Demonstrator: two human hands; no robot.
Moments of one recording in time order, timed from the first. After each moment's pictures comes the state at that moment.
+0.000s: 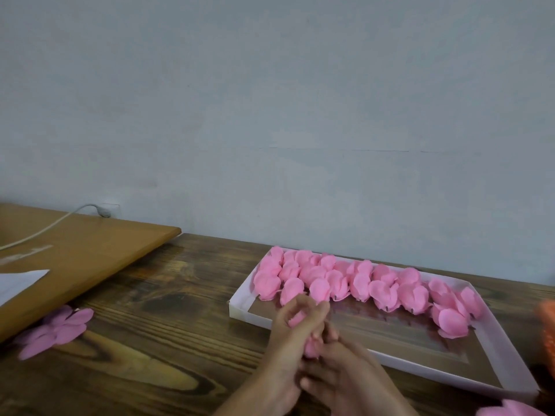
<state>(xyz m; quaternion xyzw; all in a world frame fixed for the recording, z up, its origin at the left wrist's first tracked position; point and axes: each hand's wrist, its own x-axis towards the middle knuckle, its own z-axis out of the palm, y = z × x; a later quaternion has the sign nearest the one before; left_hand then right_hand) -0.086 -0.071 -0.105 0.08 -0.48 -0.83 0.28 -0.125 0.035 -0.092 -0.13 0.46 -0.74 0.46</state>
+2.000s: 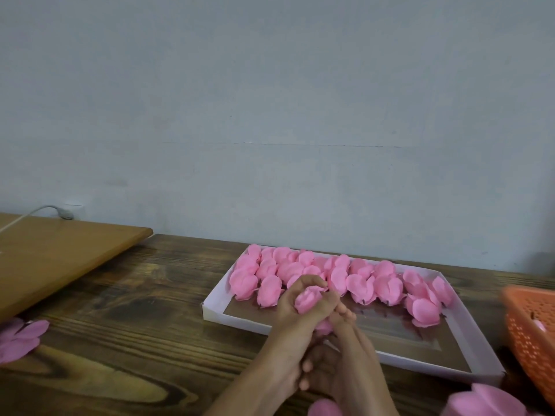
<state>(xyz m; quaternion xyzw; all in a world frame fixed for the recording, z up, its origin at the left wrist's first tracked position) -0.108 -0.051 -0.086 0.04 -0.54 -0.81 0.22 -0.137 0.041 -0.094 -0.13 0.50 -0.80 0.29</state>
